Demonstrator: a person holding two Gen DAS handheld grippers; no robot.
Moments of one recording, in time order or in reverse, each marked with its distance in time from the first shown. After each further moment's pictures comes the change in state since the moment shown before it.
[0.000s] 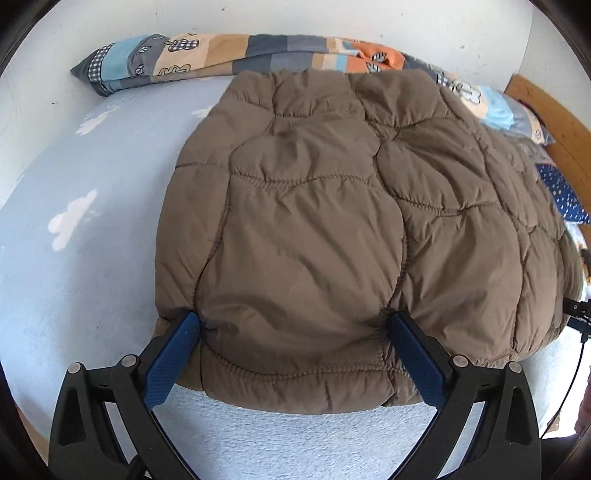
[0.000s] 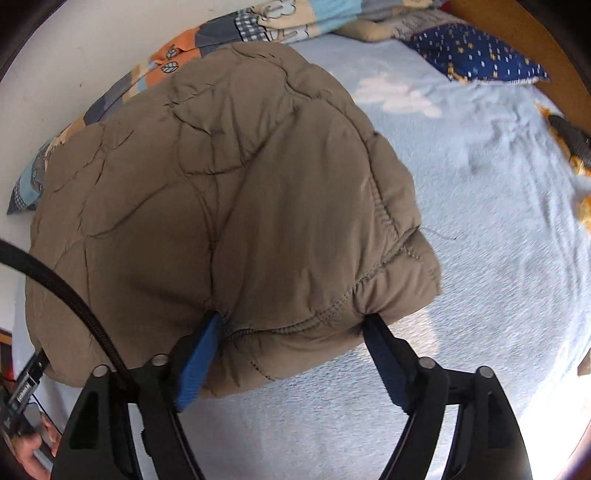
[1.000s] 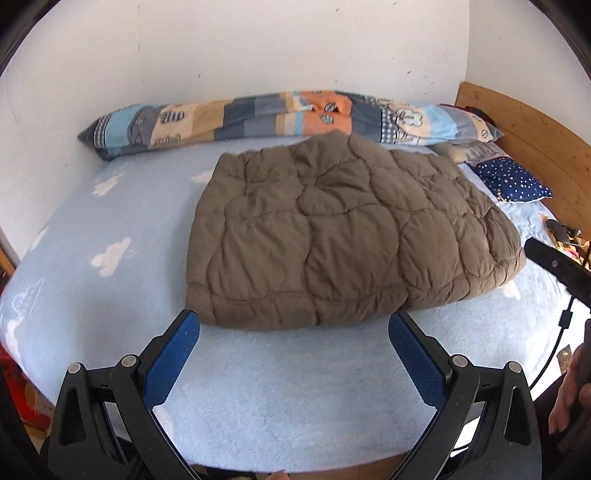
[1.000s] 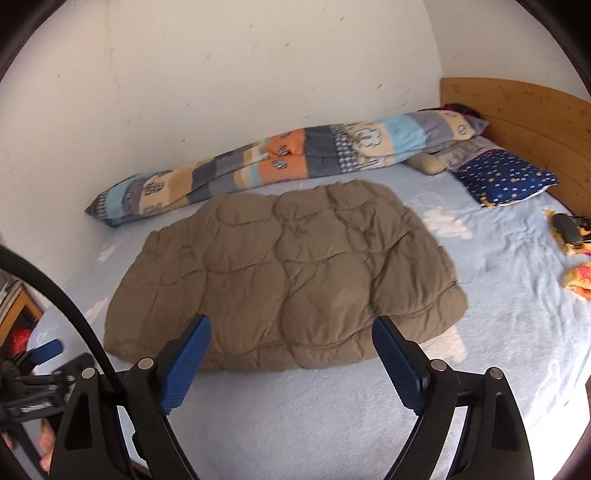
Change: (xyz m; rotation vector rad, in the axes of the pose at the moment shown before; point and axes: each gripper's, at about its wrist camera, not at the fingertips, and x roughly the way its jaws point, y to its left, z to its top) left arm -0.132 -0.038 -0.050 0.162 -0.208 -0.009; right arm -0.117 0.087 -0.093 -0.239 -0.473 0.146
